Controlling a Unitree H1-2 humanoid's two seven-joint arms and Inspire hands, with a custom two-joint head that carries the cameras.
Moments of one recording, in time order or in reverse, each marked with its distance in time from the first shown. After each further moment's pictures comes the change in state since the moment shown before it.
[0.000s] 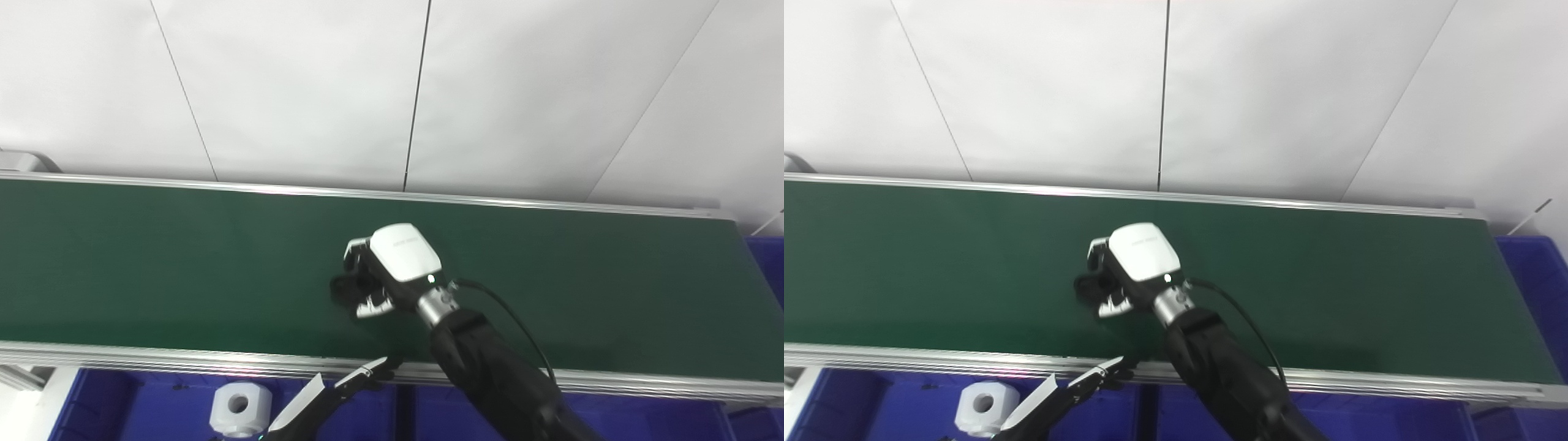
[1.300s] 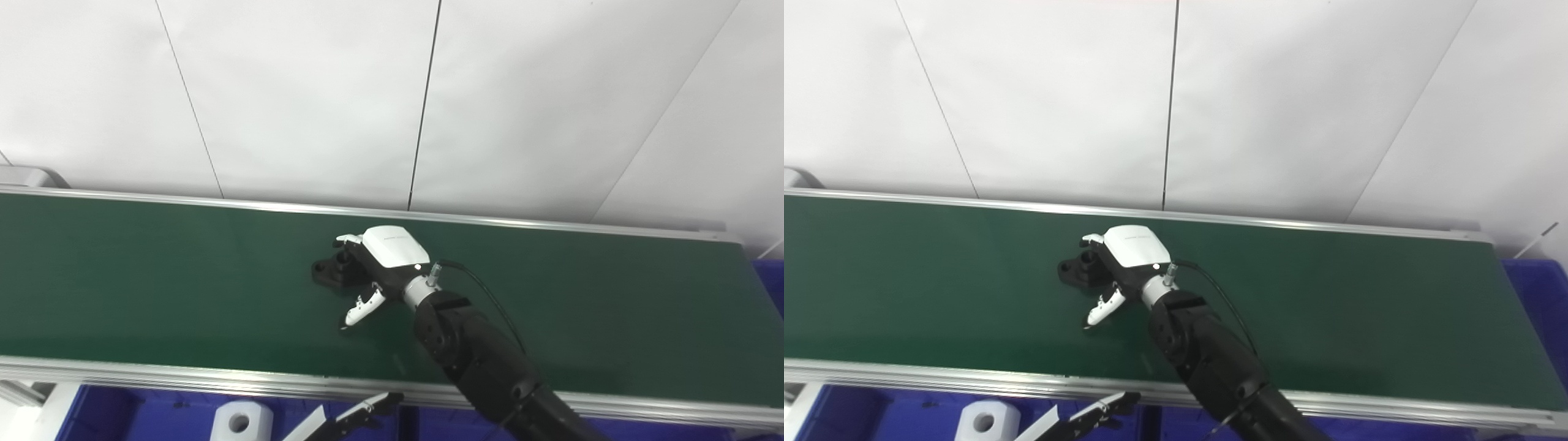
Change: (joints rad) left arm -0.003 0.027 -0.027 0.030 -0.003 0.000 -0.013; right arm -0.245 0.095 -0.011 0.310 0.091 0.049 0.100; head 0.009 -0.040
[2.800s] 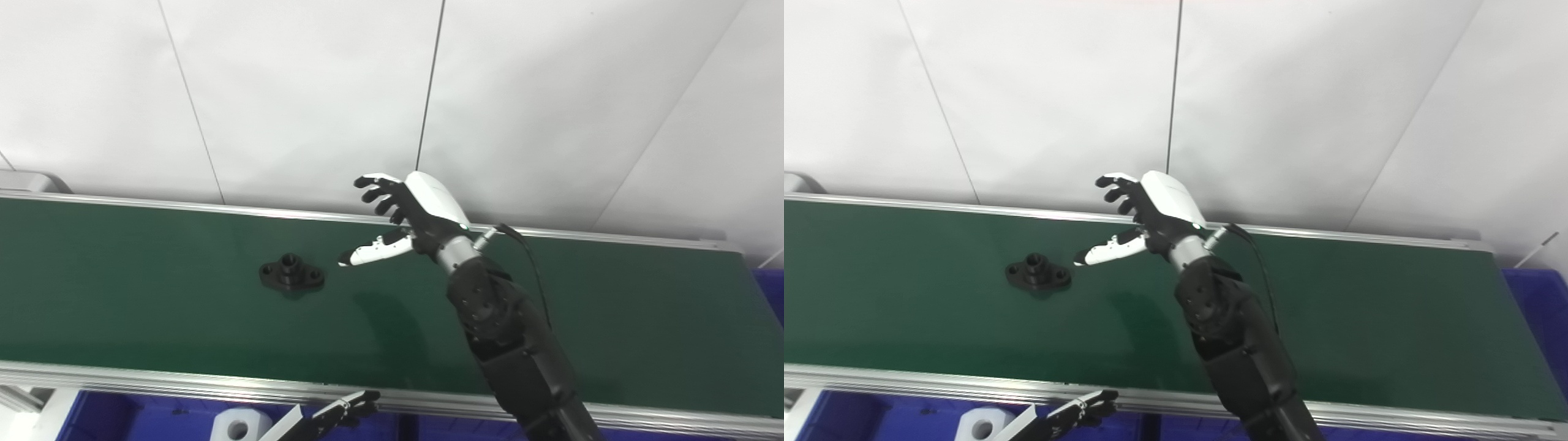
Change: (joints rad) left arm -0.015 0.041 0.029 0.030 -0.053 0.000 -0.018; right arm 0.005 0.034 -0.225 -0.351 0.089 0.177 0.193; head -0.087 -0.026
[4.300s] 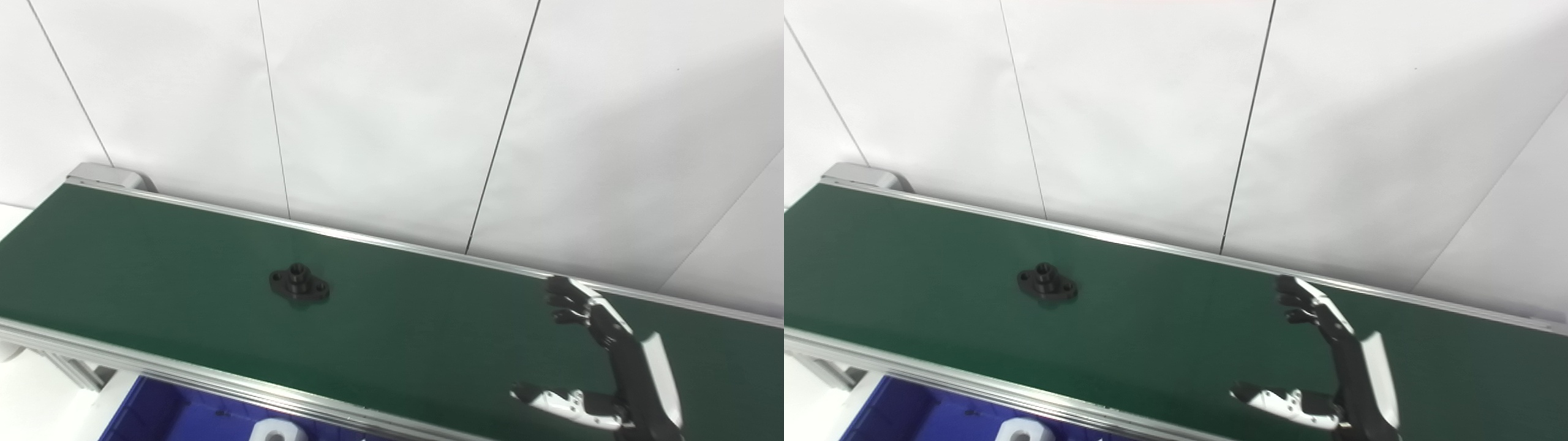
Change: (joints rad) left arm -0.026 -0.098 -0.056 0.122 0.035 0.000 0.091; right arm 0.584 -0.131 -0.306 -0.477 0.410 -0.430 -0.152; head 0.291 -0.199
